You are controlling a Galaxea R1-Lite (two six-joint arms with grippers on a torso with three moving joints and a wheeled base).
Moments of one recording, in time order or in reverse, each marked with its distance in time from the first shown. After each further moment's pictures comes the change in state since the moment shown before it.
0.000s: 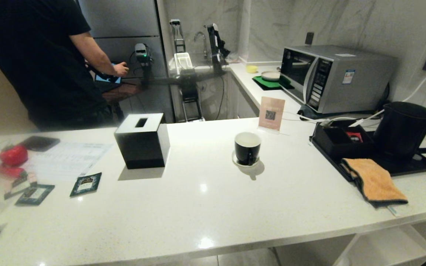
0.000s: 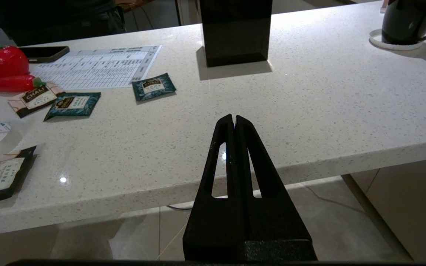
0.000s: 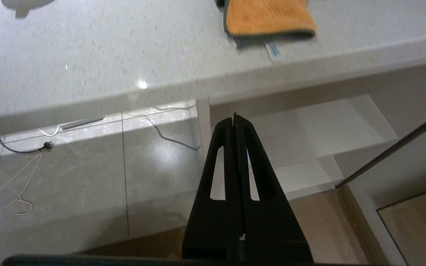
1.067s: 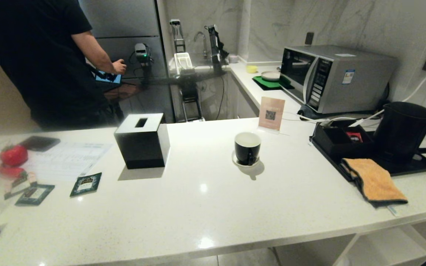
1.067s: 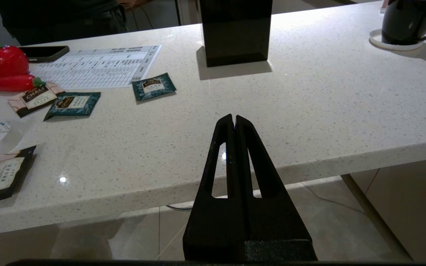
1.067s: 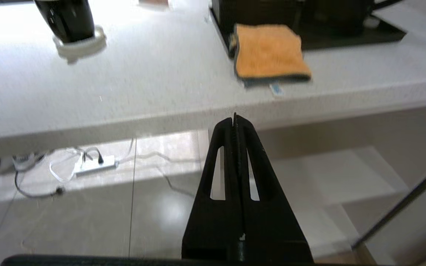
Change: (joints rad) left arm 0.000 0.000 0.000 0.000 0.000 -0.001; right arm 0.121 -0.451 0.000 0.196 -0.066 0.023
